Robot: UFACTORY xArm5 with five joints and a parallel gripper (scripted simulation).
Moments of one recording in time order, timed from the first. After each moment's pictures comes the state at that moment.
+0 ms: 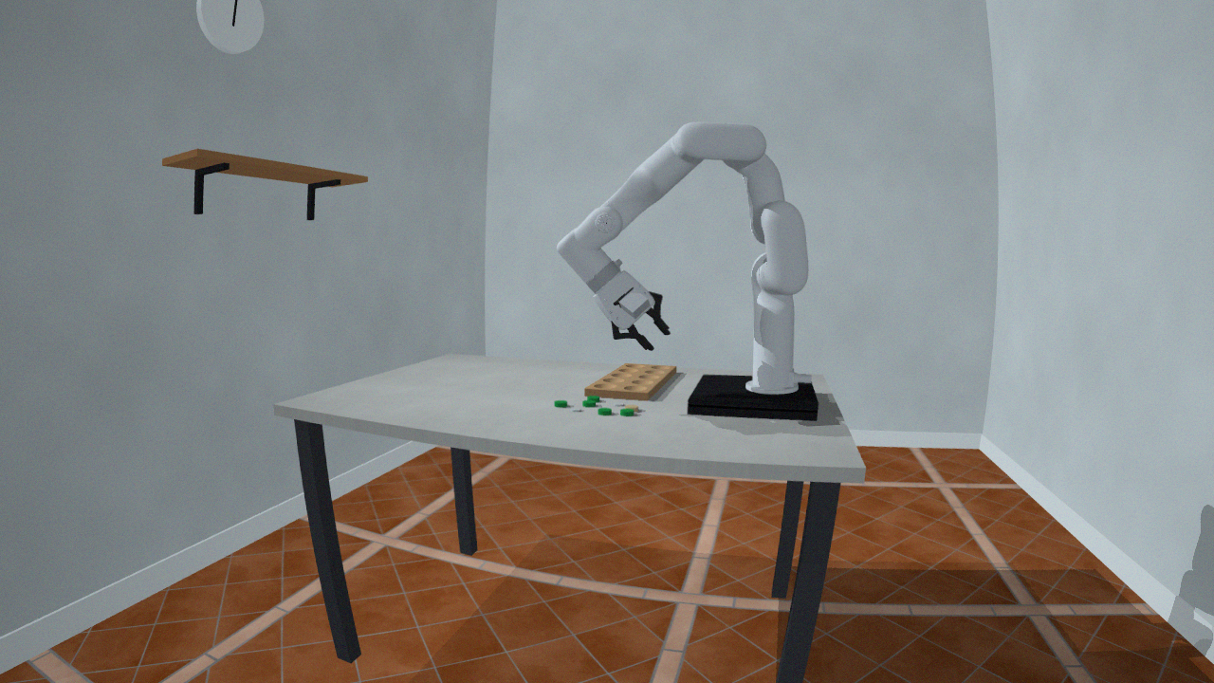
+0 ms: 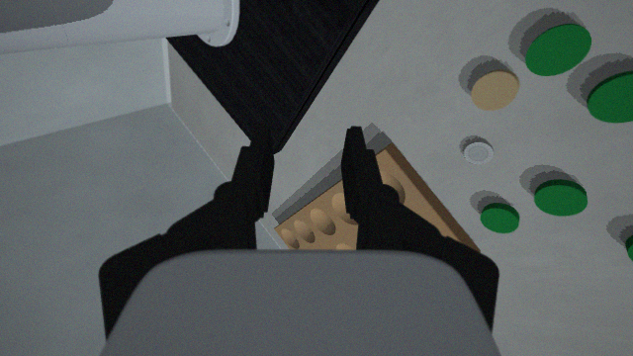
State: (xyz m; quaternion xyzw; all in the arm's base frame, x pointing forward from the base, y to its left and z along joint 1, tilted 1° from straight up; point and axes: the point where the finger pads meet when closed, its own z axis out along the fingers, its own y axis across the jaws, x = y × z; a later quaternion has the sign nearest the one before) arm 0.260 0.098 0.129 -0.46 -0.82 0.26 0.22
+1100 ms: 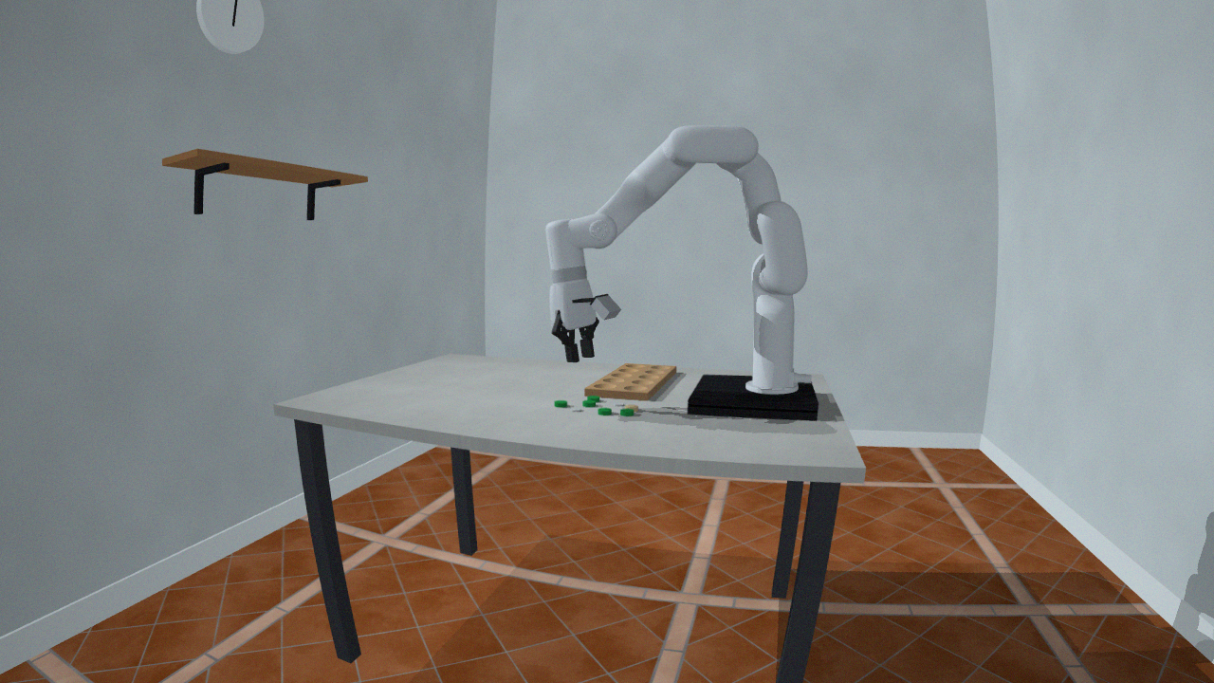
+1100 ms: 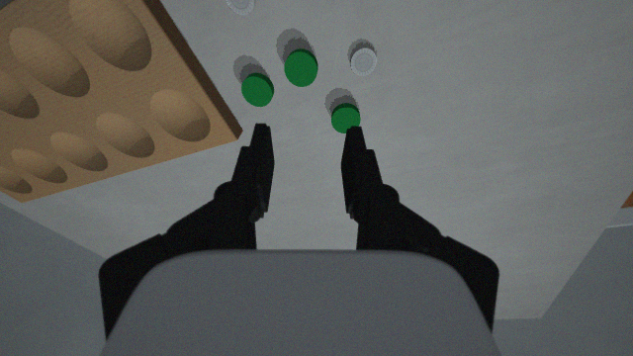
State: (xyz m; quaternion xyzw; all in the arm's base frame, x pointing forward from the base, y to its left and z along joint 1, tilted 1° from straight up) arm 0.414 0.147 0.097 -0.19 -0.98 0.03 0.05
